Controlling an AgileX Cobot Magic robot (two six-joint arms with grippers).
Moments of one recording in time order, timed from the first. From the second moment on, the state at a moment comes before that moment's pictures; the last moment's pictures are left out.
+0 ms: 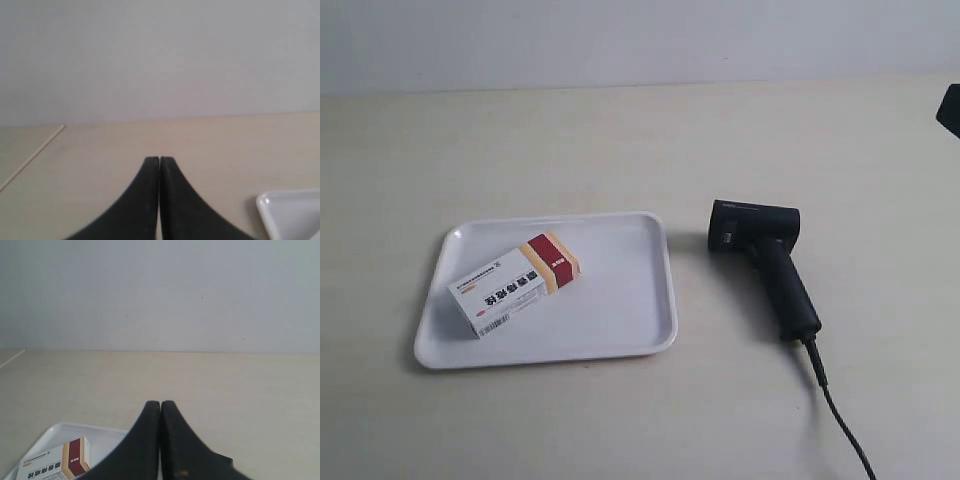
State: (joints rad) left arm 0.08 0.01 0.00 -0.11 0.14 0.21; right arm 0.62 0.59 -0.38 -0.55 0.09 0.80
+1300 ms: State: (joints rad) left arm 0.08 0.01 0.00 0.02 0.26 0.01; right arm 0.62 0.39 -0.08 0.24 -0.05 0.03
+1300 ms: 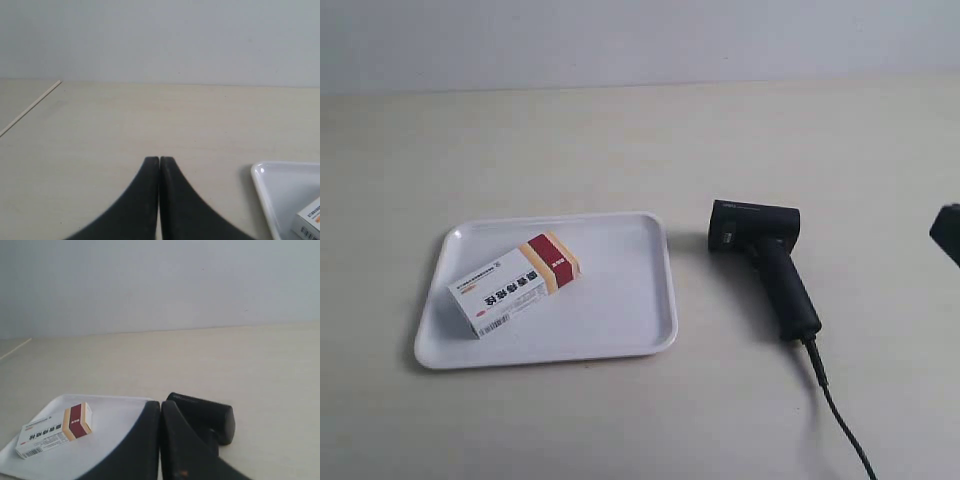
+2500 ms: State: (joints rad) left arm 0.08 0.01 0.00 0.02 0.26 0.01; right arm 0.05 0.01 0.00 0.24 0.19 -0.07
